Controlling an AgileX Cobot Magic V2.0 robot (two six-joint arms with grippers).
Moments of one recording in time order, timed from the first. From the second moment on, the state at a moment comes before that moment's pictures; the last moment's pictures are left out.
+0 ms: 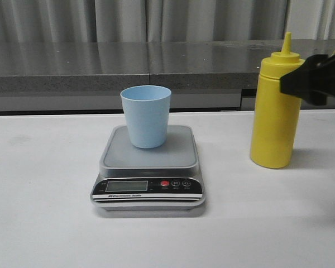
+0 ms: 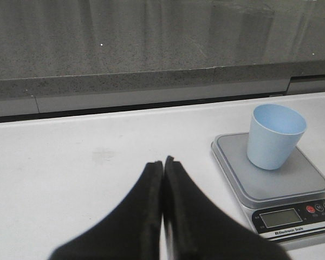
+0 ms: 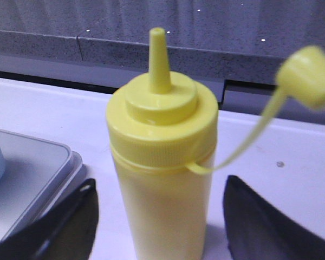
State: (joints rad) left arm -0.18 0.39 -0.41 -0.12 0.35 0.05; right arm 0.15 1.41 -0.41 -0.28 -0.71 0.25
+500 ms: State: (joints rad) left arm -0.18 0.39 -0.41 -0.12 0.35 0.05; right arm 0.15 0.81 -0.27 -0.15 -0.26 0.25
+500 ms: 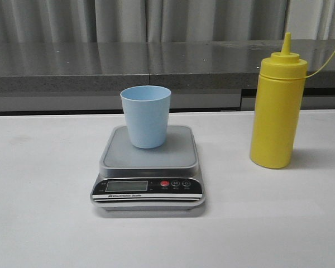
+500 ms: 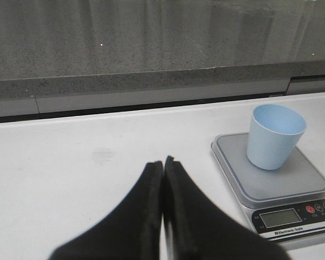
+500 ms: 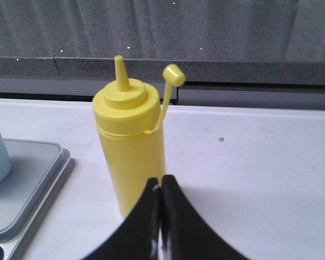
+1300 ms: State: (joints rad) left arm -0.18 0.39 -0.41 -0.12 0.35 0.05; right arm 0.15 0.34 -0.09 -0.06 -0.17 0.24
